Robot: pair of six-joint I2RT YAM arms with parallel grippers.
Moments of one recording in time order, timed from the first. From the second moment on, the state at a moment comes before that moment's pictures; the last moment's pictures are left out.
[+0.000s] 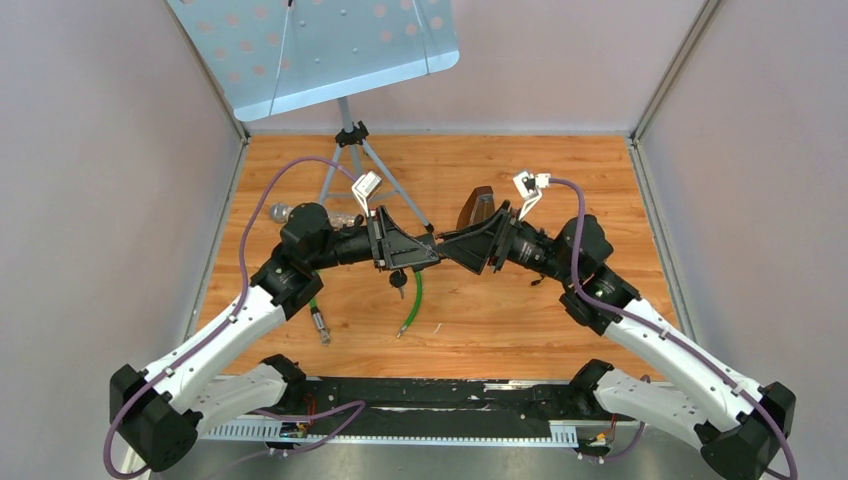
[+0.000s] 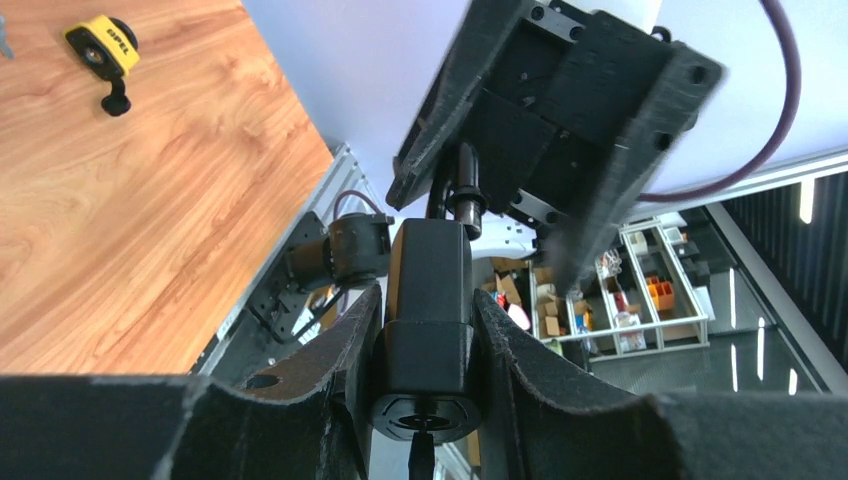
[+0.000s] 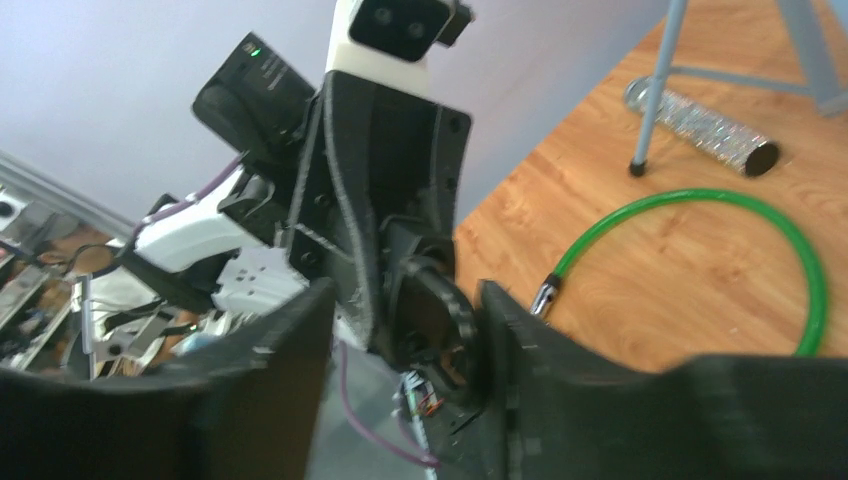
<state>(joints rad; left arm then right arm) -0.63 0.97 0.81 0.16 0.70 -1.14 0.73 0.91 0.81 0.24 -0.44 0.82</state>
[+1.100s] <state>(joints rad) -0.63 0.91 0.92 0.01 0.84 -0.87 0.74 0.85 0.87 0.04 -0.55 0.91</state>
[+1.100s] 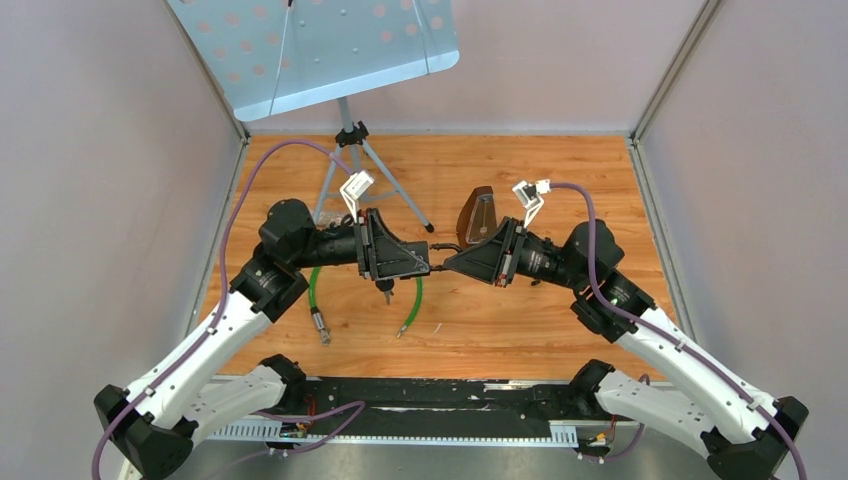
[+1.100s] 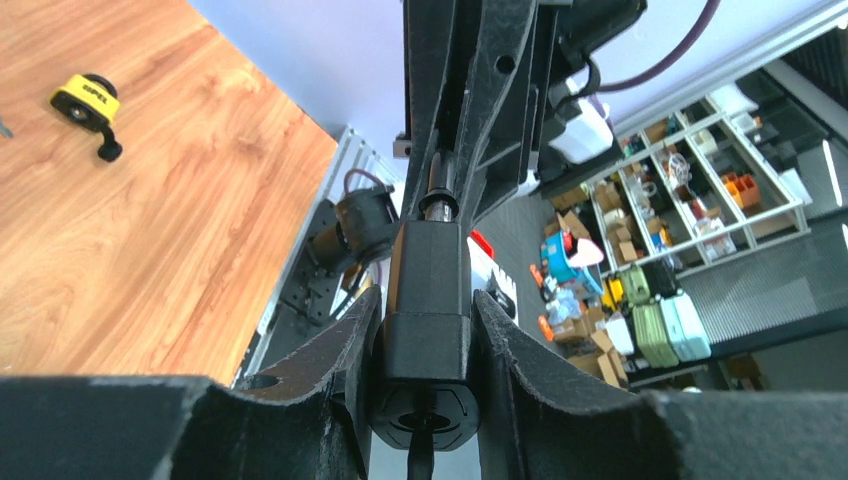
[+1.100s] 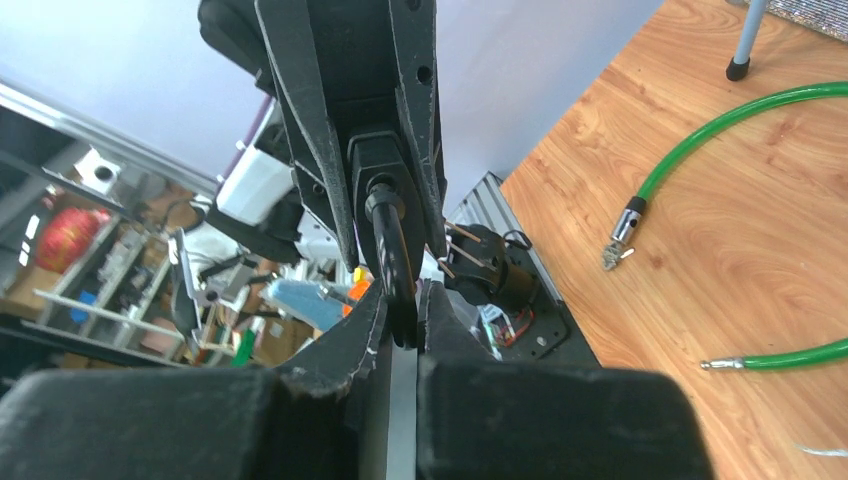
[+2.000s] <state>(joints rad) -0.63 0.89 0.81 0.11 0.72 -1.04 0.71 0.87 0.81 0.09 -0.42 1.06</state>
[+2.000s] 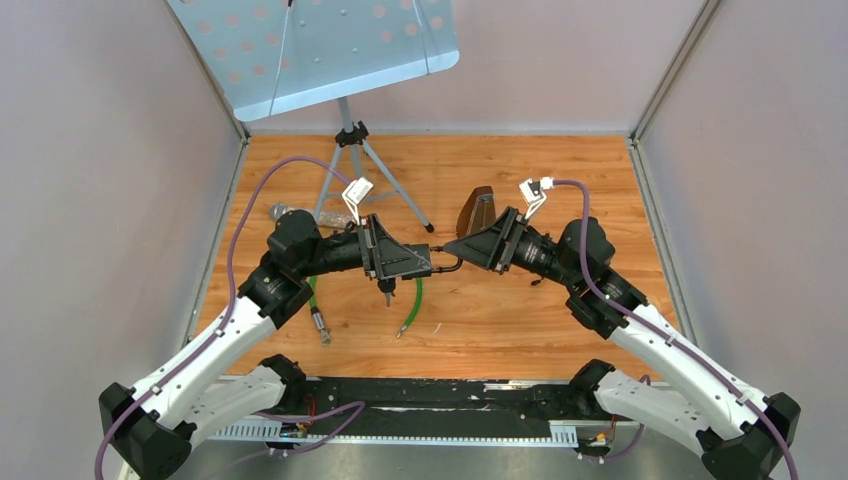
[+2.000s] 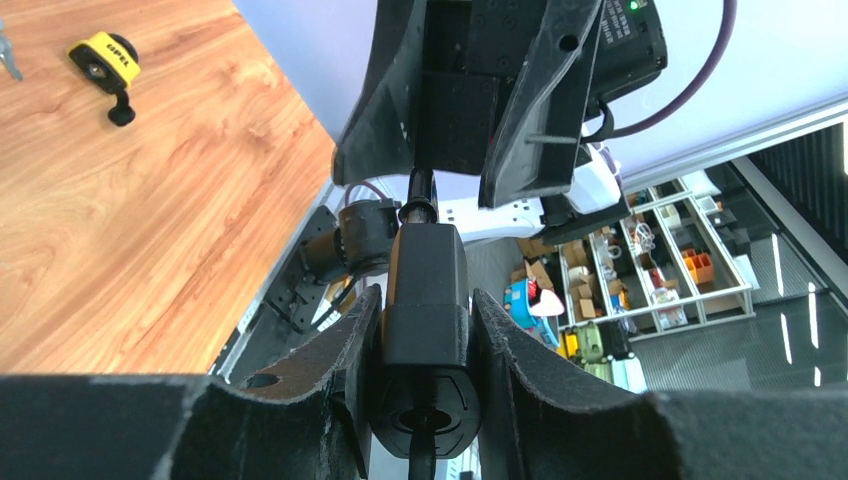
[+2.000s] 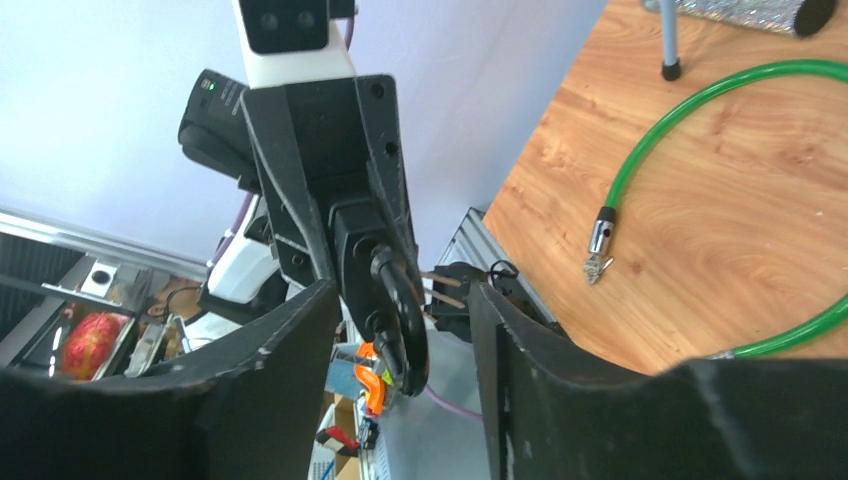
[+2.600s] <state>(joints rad) -0.62 0.90 0.81 0.10 0.77 -1.04 0.66 0.85 0.81 0.06 -0.57 0.99</state>
